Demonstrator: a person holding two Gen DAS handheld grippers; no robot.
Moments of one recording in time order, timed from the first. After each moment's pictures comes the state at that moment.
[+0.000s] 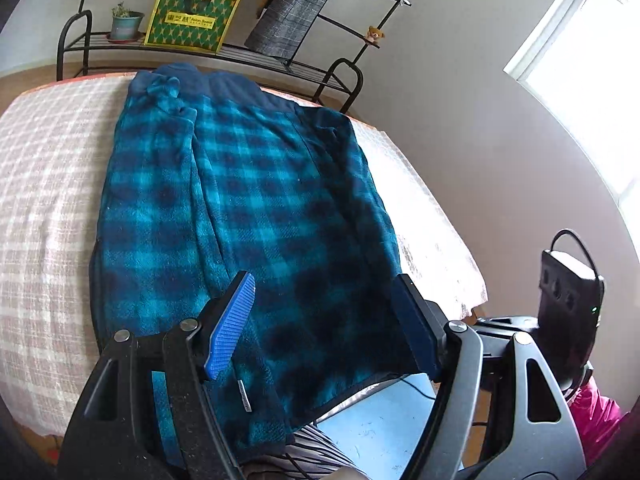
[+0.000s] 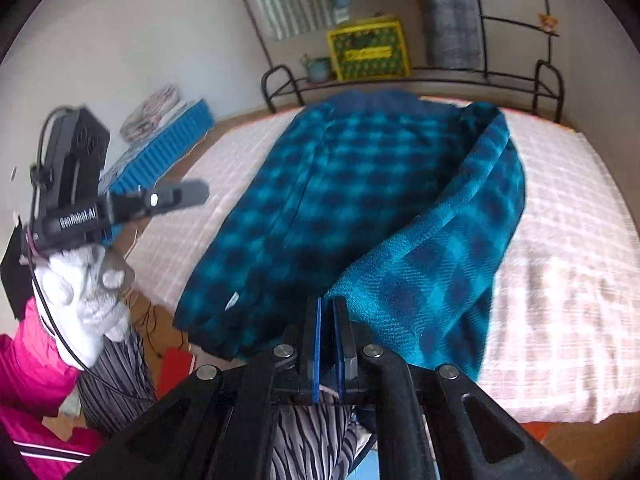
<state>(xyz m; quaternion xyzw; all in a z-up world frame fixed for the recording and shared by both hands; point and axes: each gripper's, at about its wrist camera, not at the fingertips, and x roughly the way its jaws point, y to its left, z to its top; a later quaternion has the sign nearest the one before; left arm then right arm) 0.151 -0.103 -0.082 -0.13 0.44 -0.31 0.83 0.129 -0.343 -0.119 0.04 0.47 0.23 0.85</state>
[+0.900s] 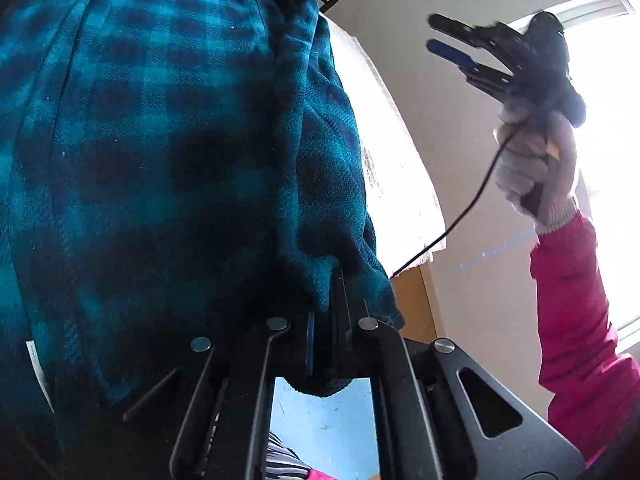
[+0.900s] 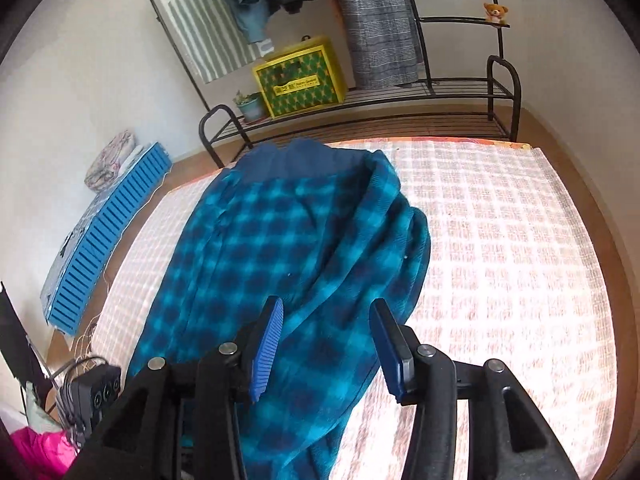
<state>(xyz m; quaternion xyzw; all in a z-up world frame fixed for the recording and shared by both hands) 0.133 -0.193 -0.178 -0.18 0.56 -0.39 0.71 0.301 -0.492 -0.064 0.09 0.44 0.14 0.88</state>
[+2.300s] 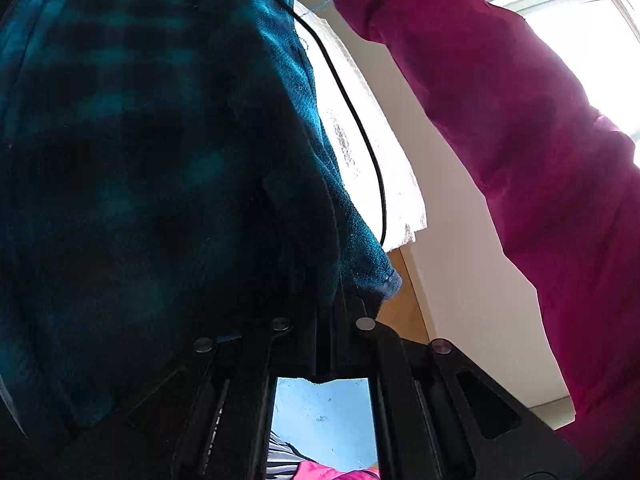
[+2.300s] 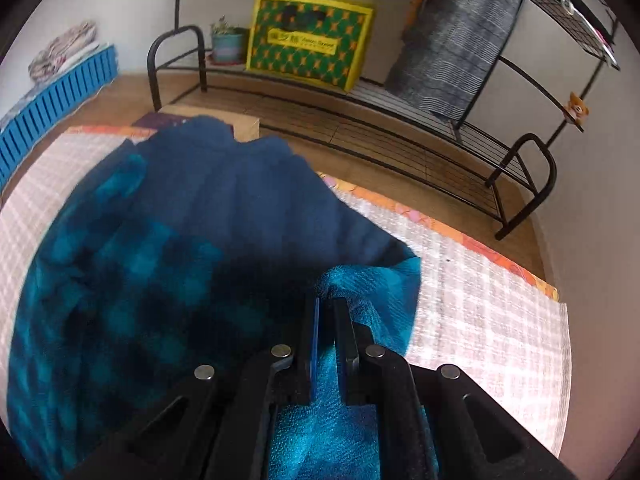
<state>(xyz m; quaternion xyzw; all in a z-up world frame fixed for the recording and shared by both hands) 0.138 -0.202 -0.194 -0.18 0.56 -0.44 0.68 0.554 -0.315 -0.153 -0.17 0.48 0.06 0.86</state>
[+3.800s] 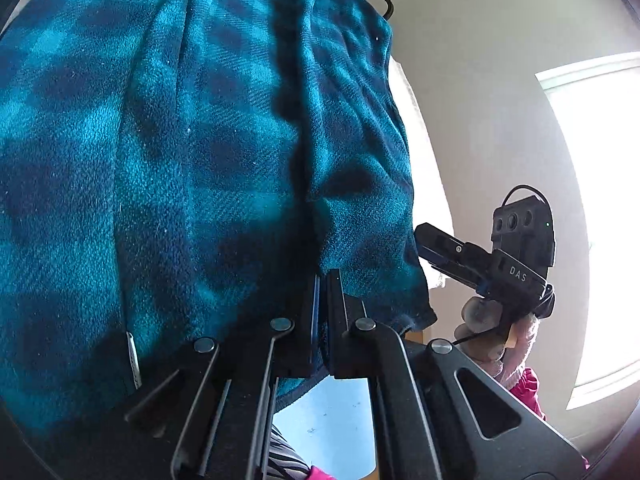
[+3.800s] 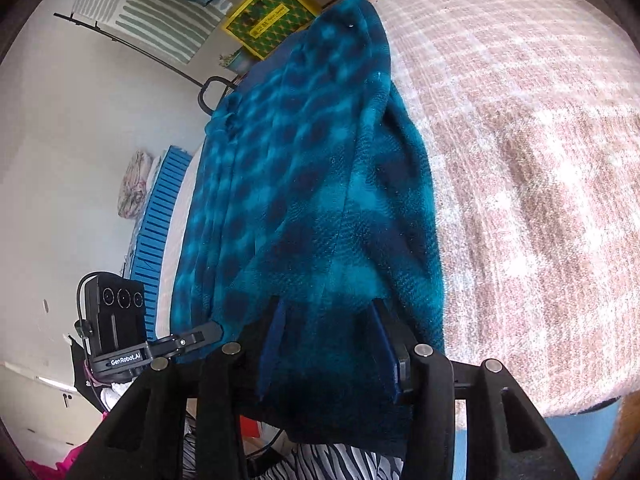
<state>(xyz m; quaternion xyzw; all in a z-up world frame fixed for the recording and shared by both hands) 0.170 -0.146 -0.208 -0.25 0.58 -0.33 0.70 0.178 -0.466 -0.196 0.27 0.52 0.17 0.79</state>
